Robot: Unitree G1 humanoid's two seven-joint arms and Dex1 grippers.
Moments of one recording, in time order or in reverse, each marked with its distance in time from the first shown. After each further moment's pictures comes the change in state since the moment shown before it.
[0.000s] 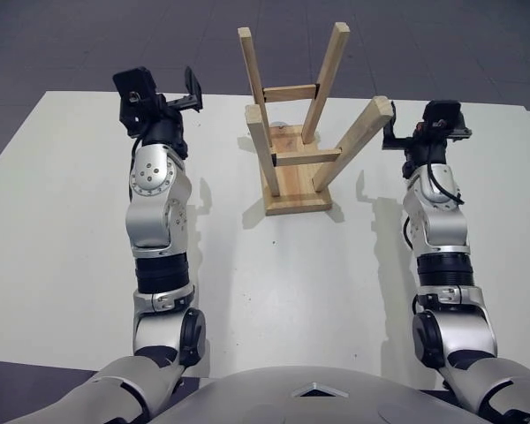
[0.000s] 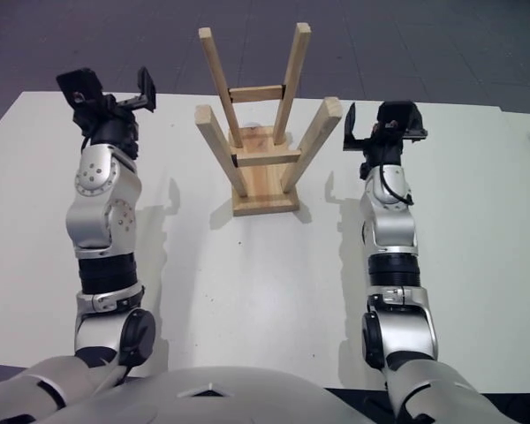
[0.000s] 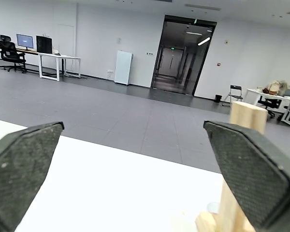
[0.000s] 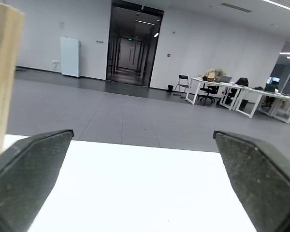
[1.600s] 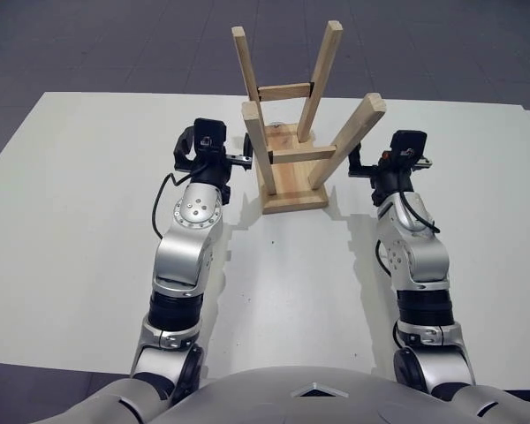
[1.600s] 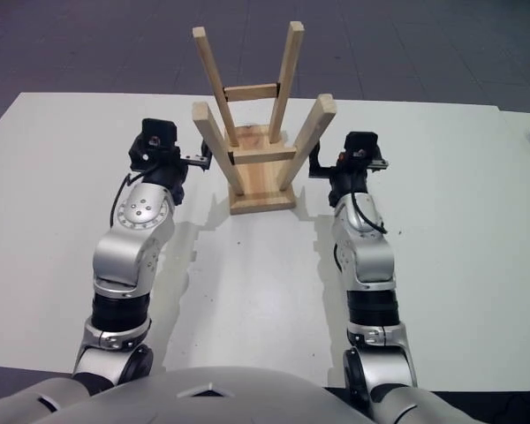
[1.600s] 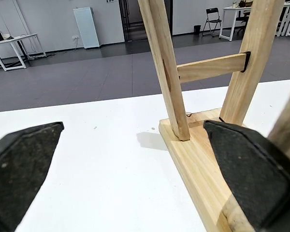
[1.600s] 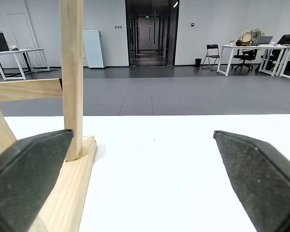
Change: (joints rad) left arm 0.179 0.009 -0.318 -0.228 0.145 0.344 -0.010; right arm 0.198 0.115 0.116 -0.285 0.006 0.210 -0.034
